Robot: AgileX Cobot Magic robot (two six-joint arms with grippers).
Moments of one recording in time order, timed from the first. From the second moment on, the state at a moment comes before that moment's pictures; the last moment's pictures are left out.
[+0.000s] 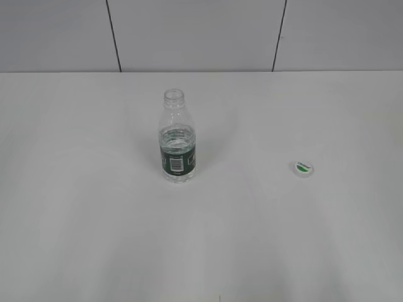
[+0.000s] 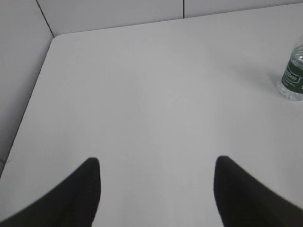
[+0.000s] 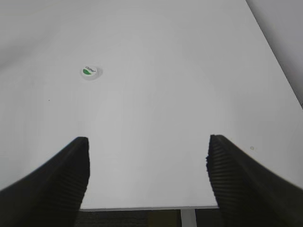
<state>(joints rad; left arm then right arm) 0.06 -0.01 -0.52 0.00 1.07 0.12 -0.03 -0.01 -0.52 0.08 1.09 -0.19</state>
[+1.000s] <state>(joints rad) 0.06 -0.01 -0.52 0.00 1.07 0.12 0.00 -0.01 -0.52 0.08 1.09 -0.17</state>
